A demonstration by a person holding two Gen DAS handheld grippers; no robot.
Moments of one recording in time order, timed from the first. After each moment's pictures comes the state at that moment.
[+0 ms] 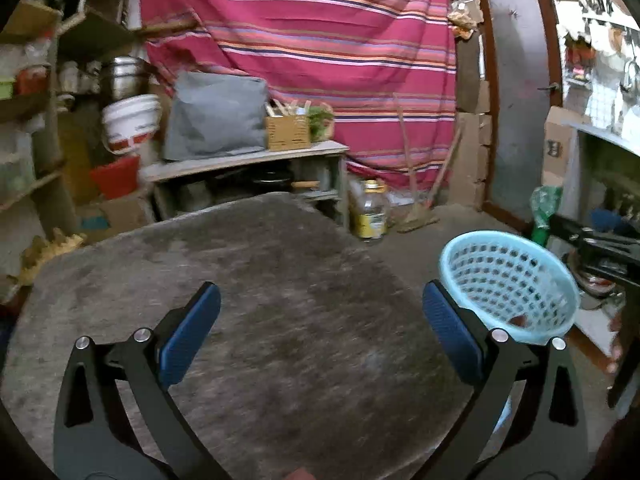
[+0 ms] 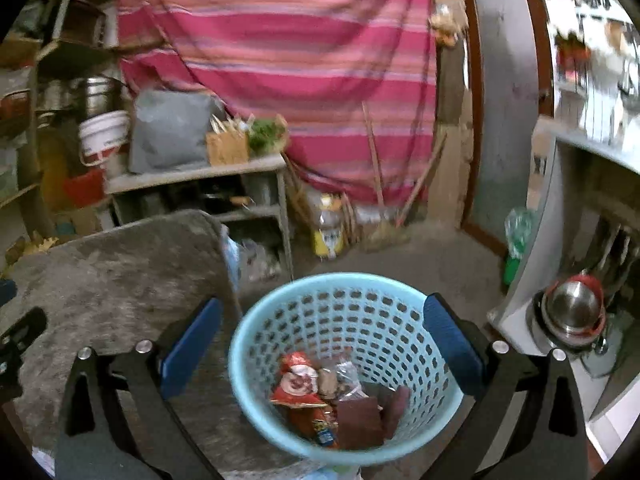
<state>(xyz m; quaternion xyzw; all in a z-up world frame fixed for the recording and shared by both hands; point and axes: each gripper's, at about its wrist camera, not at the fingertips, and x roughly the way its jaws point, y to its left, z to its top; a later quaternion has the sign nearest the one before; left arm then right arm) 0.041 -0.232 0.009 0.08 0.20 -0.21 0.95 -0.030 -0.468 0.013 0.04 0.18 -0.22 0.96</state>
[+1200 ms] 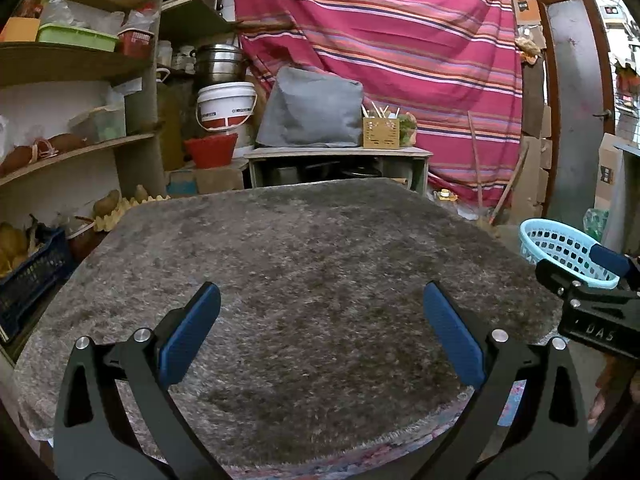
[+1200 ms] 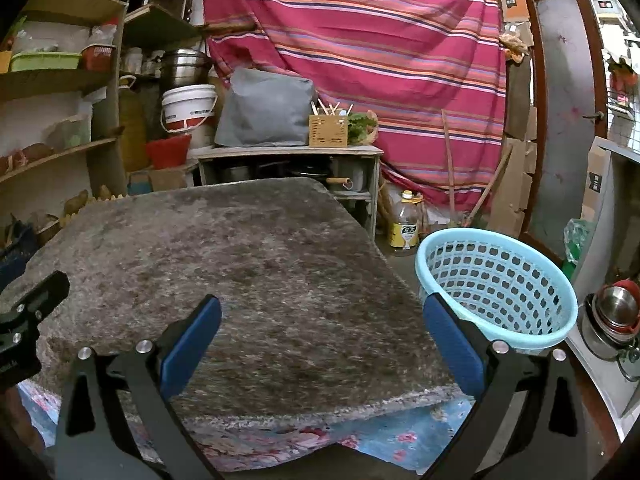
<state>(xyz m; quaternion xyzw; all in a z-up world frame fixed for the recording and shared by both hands) -0.006 -0.093 -0.041 0.03 0.18 -0.10 0.98 -0.030 -0.307 -0.053 0.02 0.20 -0.13 0.97</state>
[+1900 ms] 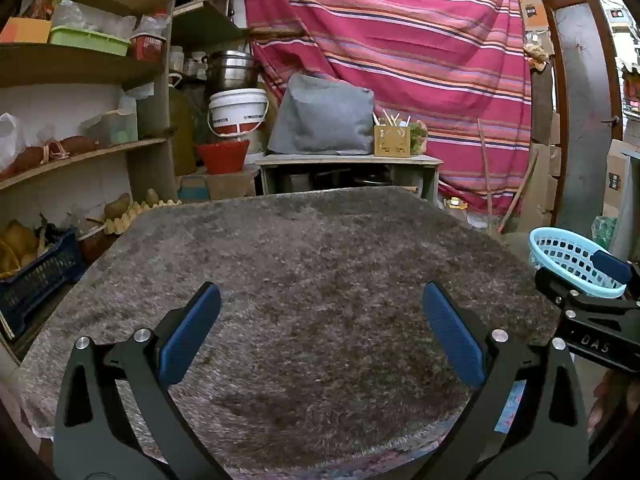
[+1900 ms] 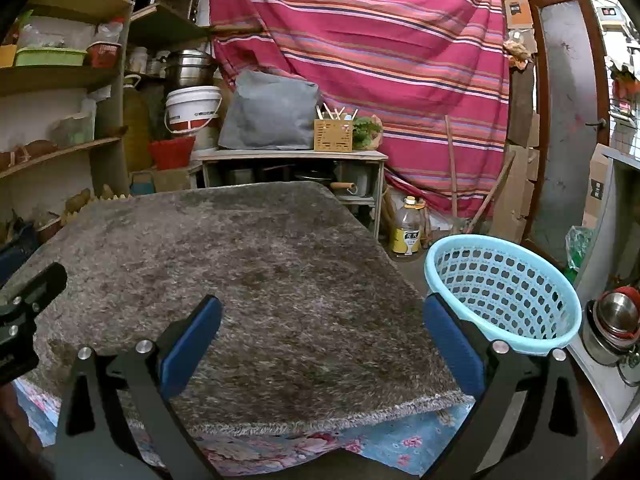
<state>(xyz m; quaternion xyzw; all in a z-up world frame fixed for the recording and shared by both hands) -0.010 -0.089 -0.037 0.03 0.17 -0.08 0.98 -0.027 -0.298 -0.051 0.02 0.19 -0.13 0.97</state>
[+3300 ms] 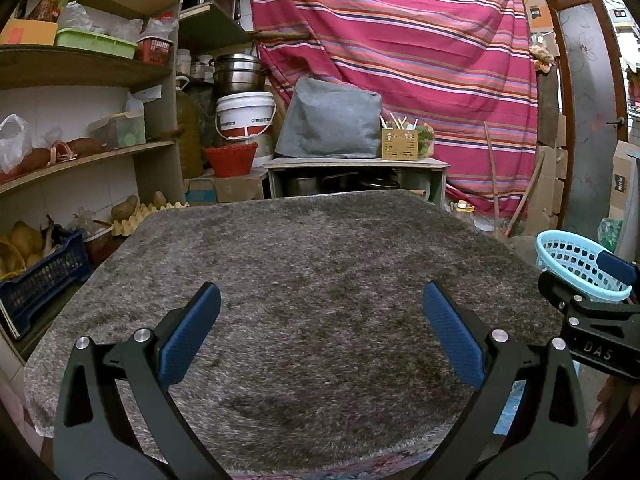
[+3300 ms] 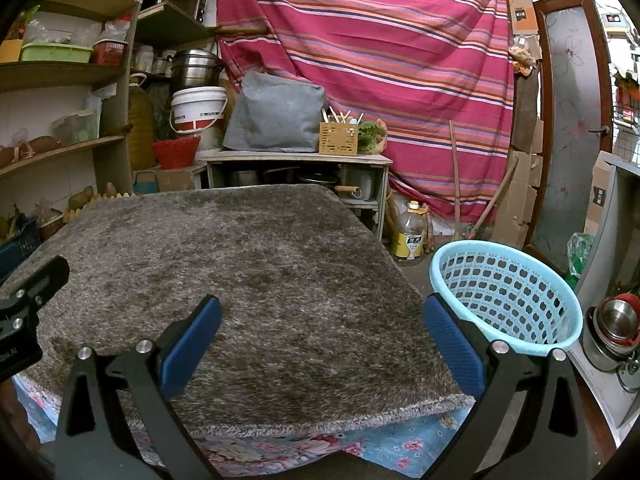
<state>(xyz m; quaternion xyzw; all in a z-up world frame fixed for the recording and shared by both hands) -0.009 -0.082 -0.035 0.03 0.16 -0.07 0.98 -0.025 -0.286 -0.049 0.01 0.19 -0.12 0.97</state>
